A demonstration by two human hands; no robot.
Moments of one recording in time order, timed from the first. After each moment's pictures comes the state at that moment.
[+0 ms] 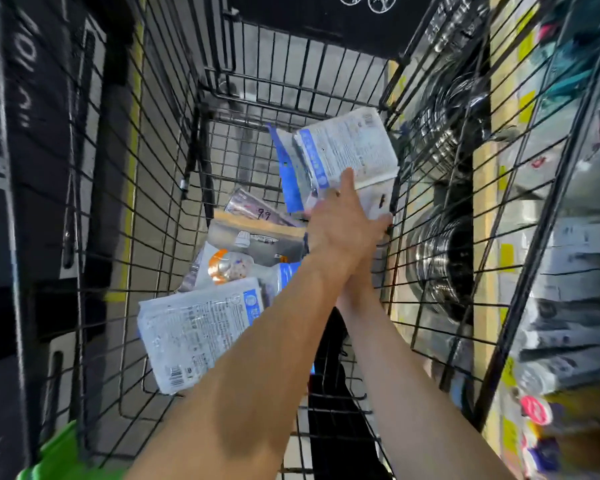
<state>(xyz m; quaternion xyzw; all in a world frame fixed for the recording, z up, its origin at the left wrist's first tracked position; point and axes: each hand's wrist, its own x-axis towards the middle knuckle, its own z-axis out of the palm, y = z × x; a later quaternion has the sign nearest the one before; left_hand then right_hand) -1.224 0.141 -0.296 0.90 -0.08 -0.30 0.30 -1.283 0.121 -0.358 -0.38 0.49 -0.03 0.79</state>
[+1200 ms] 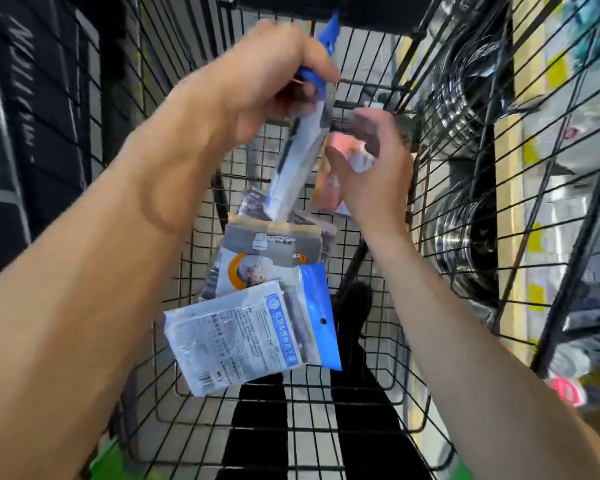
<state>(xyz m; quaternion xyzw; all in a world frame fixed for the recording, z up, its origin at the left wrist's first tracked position) -1.074 0.207 -0.199 0.73 0.02 -0.40 0.55 -1.201 0.102 -0.293 -0.83 0.28 -0.15 0.45</state>
